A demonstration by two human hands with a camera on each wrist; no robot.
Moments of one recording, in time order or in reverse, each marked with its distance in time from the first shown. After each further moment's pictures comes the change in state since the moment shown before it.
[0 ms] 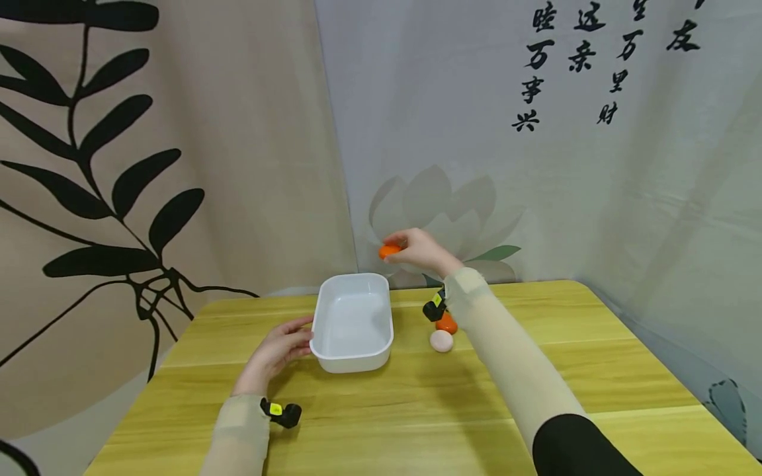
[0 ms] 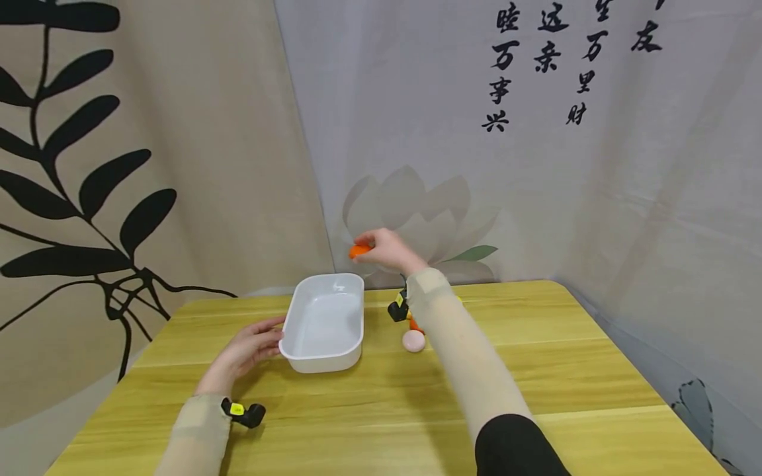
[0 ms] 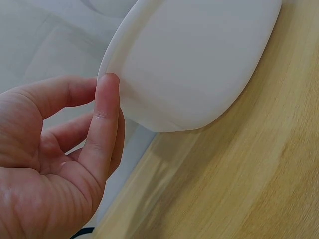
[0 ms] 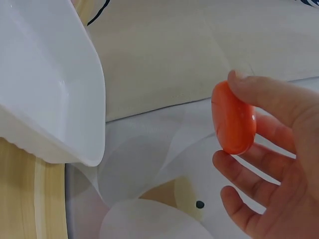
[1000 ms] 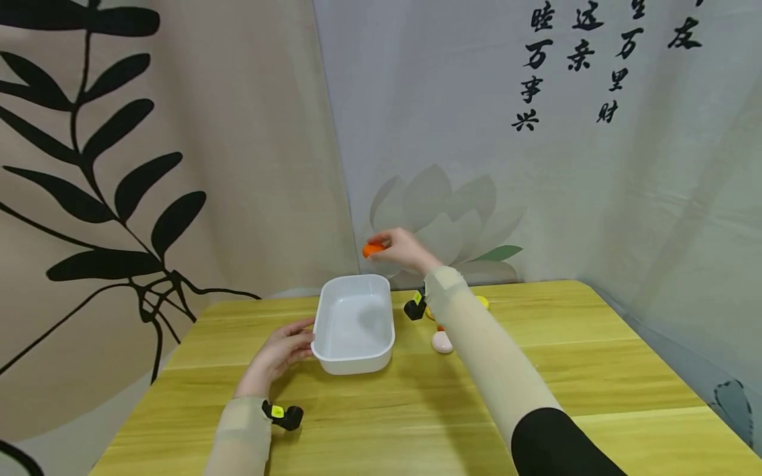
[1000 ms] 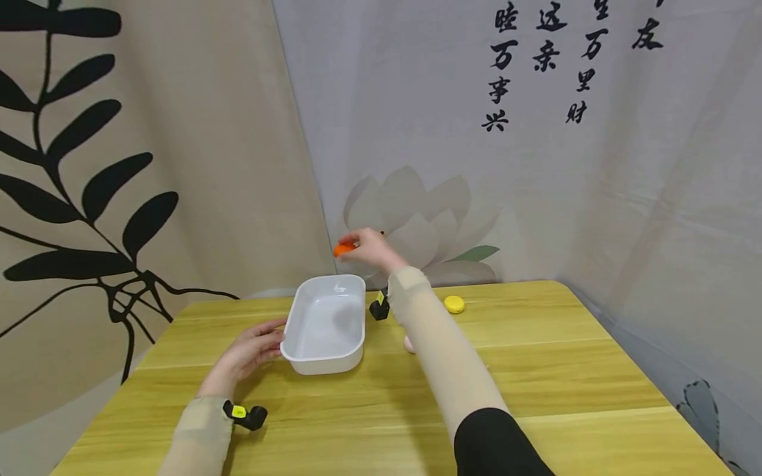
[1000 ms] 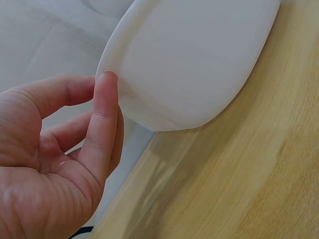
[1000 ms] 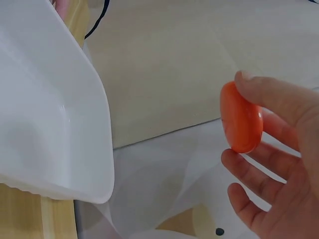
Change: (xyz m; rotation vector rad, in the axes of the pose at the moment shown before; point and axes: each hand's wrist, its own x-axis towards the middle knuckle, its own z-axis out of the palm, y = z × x) left_hand -0.001 -0.001 0.003 -0.032 0.000 0.002; right_hand 0.024 -0.007 0.022 0.048 -0.002 -0.052
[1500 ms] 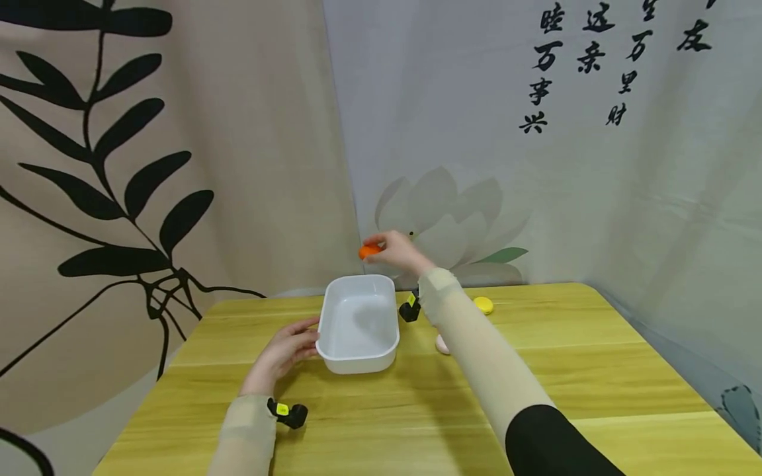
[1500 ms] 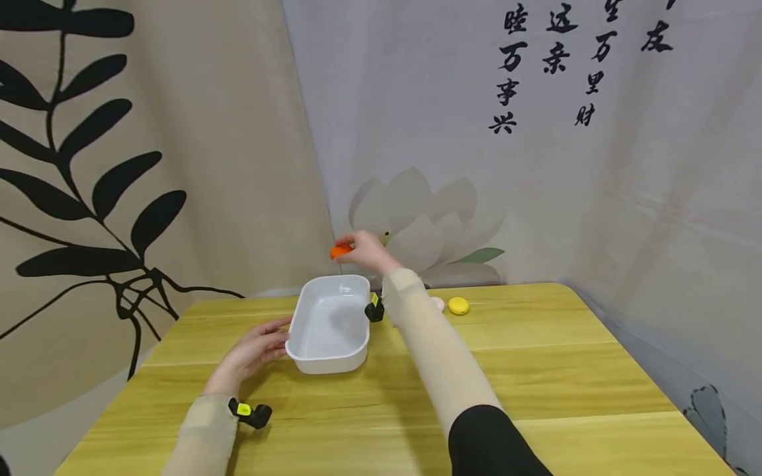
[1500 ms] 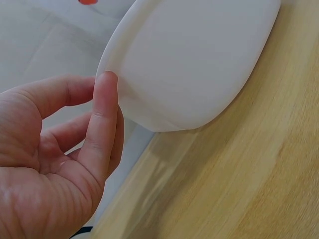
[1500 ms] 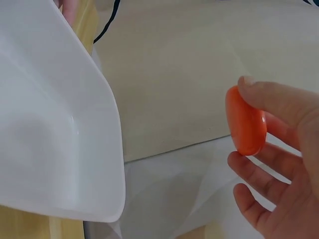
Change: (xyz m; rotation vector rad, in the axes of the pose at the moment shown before) left_hand -0.004 0.002 0.001 0.007 0.006 0.000; right_hand 0.015 -0.001 0.020 -0.047 0.009 -0.020
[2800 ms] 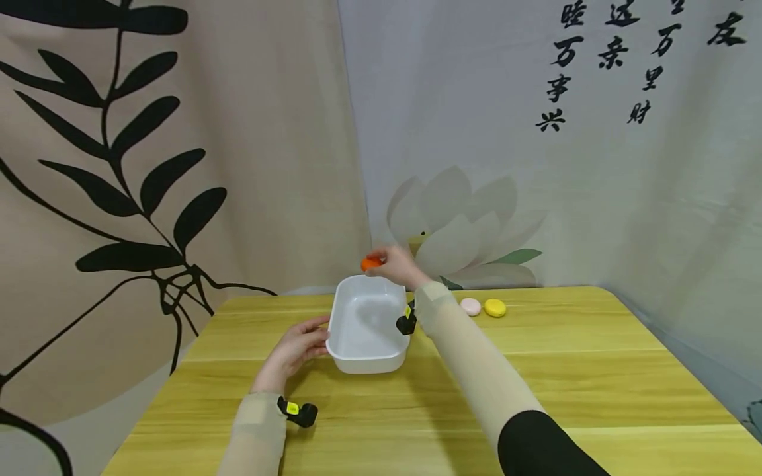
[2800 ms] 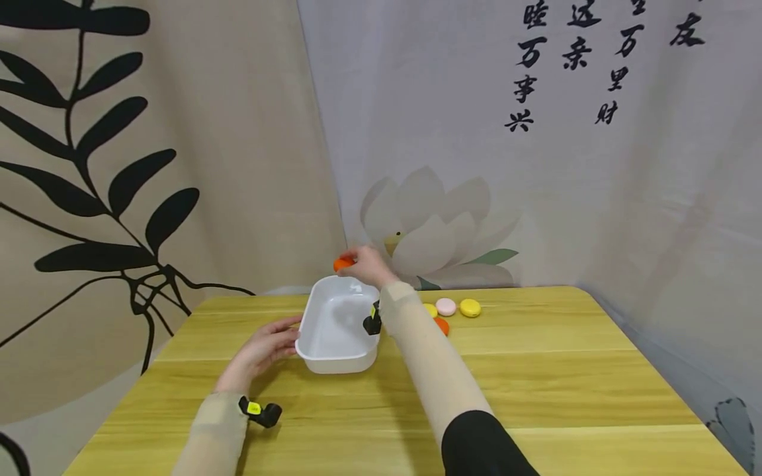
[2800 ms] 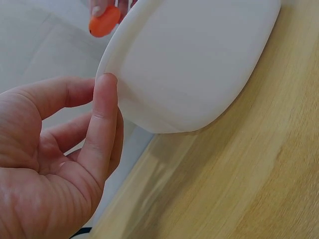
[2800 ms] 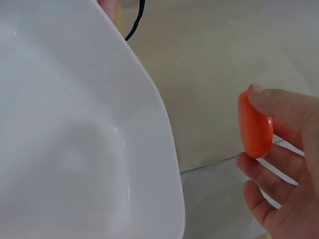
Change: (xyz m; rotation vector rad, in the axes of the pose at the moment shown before) left_hand 0.001 0.001 0.001 -0.020 -0.016 0.022; right_hand 0.008 0.019 0.043 -0.010 0.035 0.036
